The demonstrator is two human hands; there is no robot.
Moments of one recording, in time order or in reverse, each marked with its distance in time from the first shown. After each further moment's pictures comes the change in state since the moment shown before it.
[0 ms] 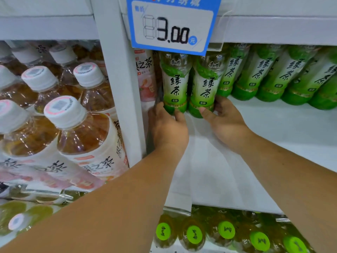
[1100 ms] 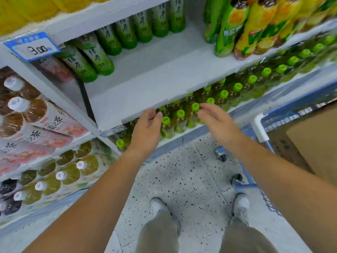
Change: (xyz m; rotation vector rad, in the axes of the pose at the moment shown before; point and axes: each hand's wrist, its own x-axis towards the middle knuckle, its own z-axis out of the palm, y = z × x) left_hand -0.246 0.072 -0.100 -0.010 -0.908 -0.003; right_hand -0.359 -0.026 -0.169 0.167 0.257 0.519
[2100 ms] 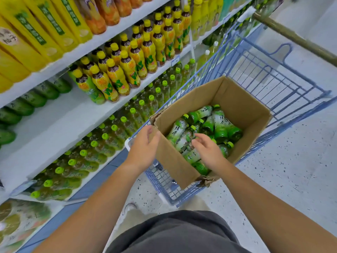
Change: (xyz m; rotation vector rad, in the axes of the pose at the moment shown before) left_hand -0.148 0.231 0.314 0.189 -0.367 0.172; right_hand -0.192 0.086 -0.383 0.105 0.298 0.175
